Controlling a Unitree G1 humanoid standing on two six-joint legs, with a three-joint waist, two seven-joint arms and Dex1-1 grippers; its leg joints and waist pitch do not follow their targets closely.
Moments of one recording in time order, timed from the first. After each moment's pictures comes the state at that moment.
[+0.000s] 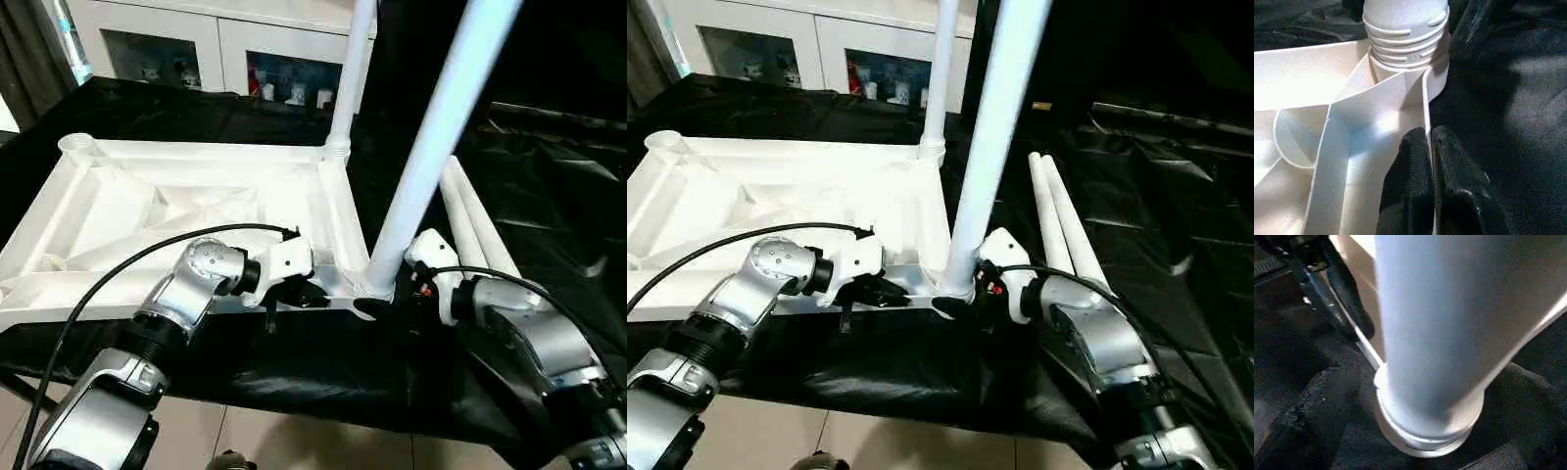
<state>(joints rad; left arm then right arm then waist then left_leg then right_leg) -0.67 0.34 -0.35 0.64 0.07 -0.02 -1.21 -0.38 -0.45 0.21 0.20 0.18 0.36 0.90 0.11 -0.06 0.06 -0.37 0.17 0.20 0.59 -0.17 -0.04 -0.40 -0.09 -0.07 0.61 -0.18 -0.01</state>
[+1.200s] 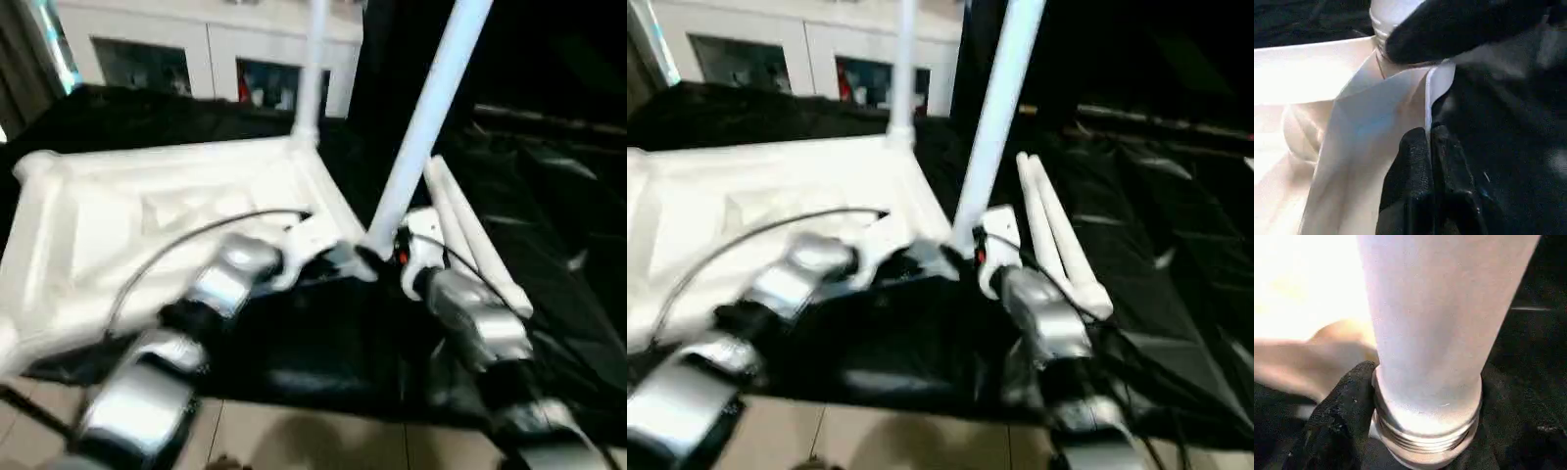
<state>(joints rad) -0.82 0.11 -0.32 0.87 0.15 0.18 -0.74 -0.56 -0.07 -0.01 0.61 0.16 0.29 0.22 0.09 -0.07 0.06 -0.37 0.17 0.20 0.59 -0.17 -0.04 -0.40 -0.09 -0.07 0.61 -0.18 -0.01</state>
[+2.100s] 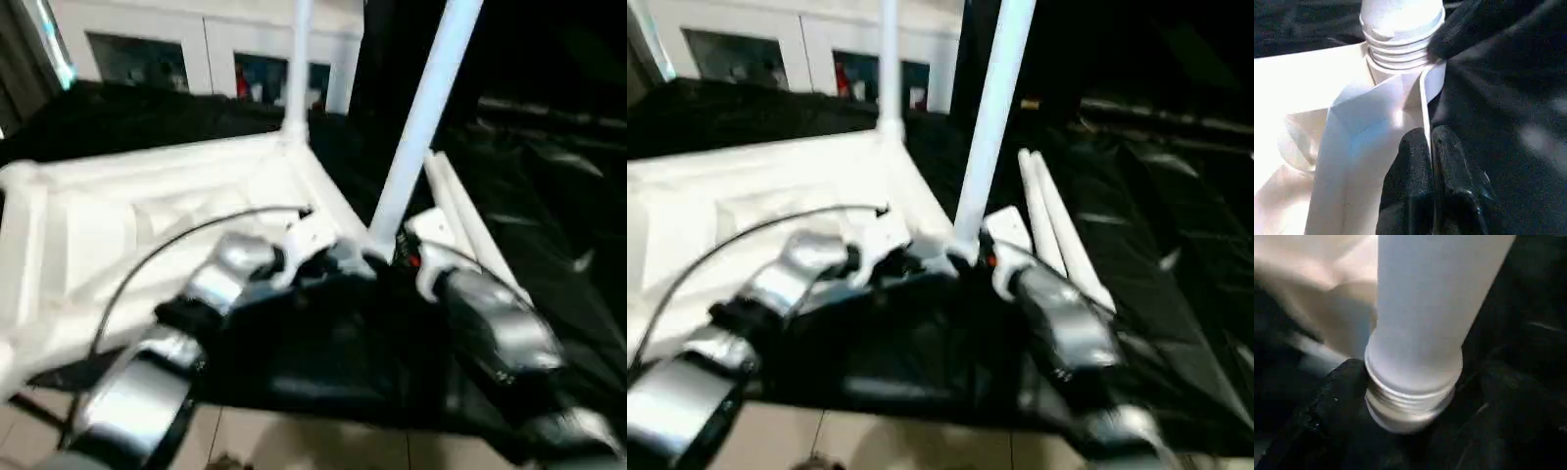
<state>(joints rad) -0.75 0.27 -0.33 0.79 0.10 -0.01 -1.06 -0.38 -0.38 0.15 0.29 0.13 0.28 0.67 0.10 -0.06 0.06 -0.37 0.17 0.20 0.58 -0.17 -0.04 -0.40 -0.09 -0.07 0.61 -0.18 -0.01</state>
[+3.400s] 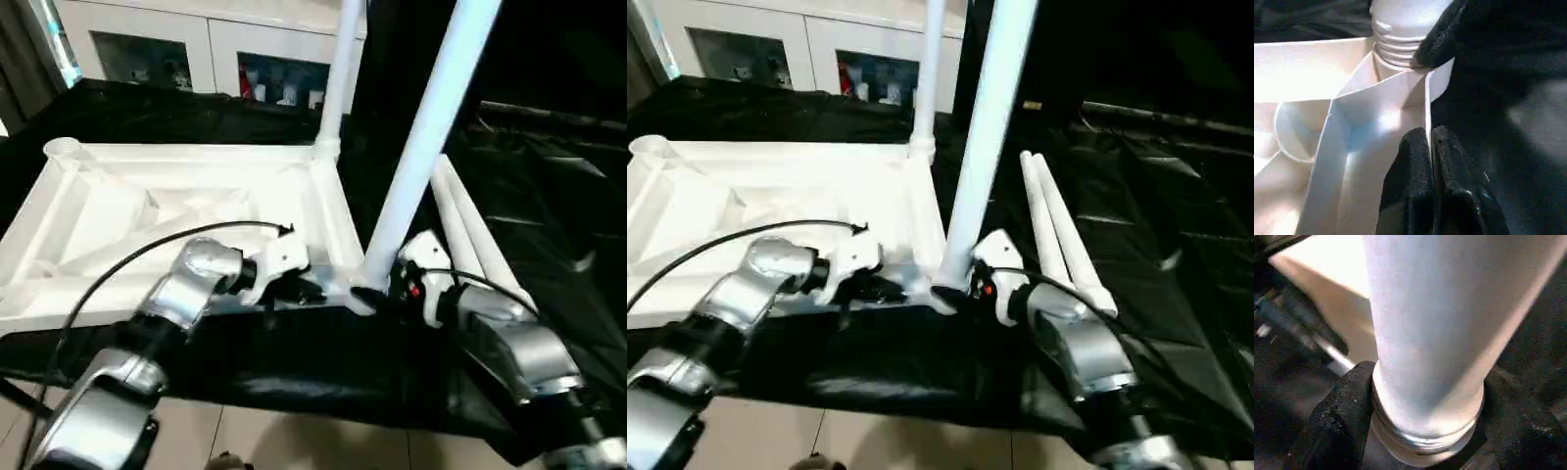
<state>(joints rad) -0.71 0.27 -0.32 0.72 0.09 0.08 -1.07 -0.36 -0.26 0.12 0.30 0.18 0.33 0.60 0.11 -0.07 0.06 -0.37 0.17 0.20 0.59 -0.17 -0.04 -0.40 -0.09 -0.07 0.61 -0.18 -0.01</state>
